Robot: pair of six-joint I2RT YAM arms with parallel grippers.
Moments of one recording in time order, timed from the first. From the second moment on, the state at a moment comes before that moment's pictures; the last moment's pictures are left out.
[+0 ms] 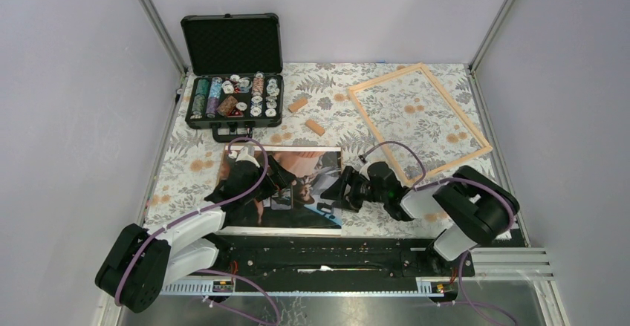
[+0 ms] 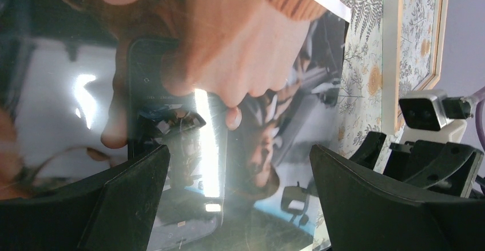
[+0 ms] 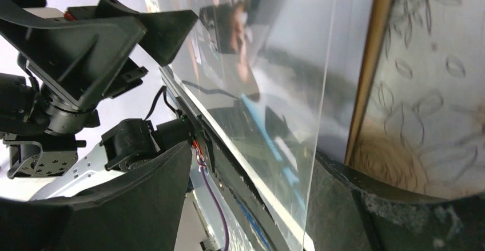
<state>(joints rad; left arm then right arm) -0.49 1.04 0.25 0.18 0.07 -0.95 0.74 1.55 0.32 0.68 -0.42 1.25</state>
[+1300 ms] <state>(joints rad) -0.50 0.73 0.41 -0.01 0.17 -0.78 0.54 1.18 0.38 0.33 -0.59 0.97</state>
